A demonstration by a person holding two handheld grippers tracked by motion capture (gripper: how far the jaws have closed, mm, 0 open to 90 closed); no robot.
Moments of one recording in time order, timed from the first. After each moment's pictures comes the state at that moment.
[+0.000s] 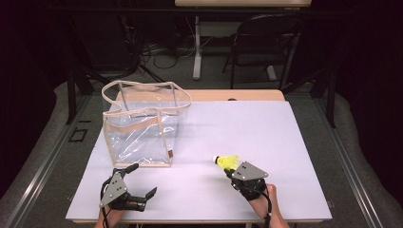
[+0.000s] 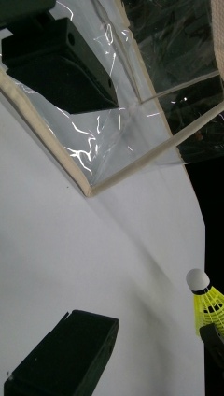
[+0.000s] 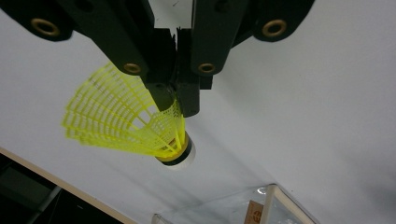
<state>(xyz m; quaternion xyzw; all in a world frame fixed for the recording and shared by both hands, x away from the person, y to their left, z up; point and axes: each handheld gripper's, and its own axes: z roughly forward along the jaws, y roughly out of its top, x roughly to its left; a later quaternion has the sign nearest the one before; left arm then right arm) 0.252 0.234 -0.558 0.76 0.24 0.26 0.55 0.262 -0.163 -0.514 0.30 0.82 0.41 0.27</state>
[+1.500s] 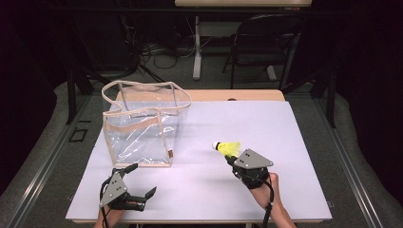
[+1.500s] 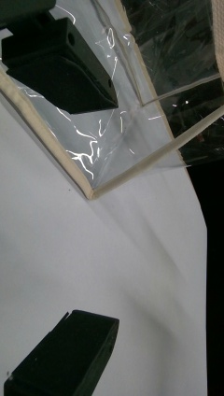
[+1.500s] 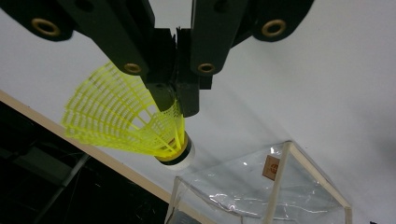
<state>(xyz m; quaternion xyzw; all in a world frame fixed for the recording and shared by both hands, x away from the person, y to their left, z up) 0.252 0.235 -0.557 0.76 0.25 0.26 0.54 0.276 -0.165 -0.476 0.29 0.80 0.43 0.29</state>
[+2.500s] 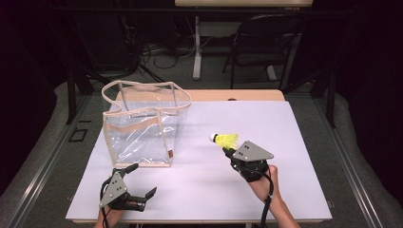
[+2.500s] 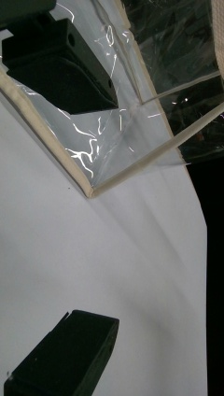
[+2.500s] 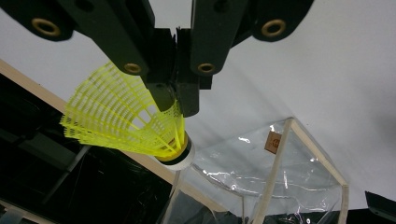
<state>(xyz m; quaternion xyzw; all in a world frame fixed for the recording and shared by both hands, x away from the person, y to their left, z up) 0.252 0.234 -0.558 0.76 0.24 0.26 0.55 0.284 -0.159 -0.453 0.28 0.80 0.44 0.30</state>
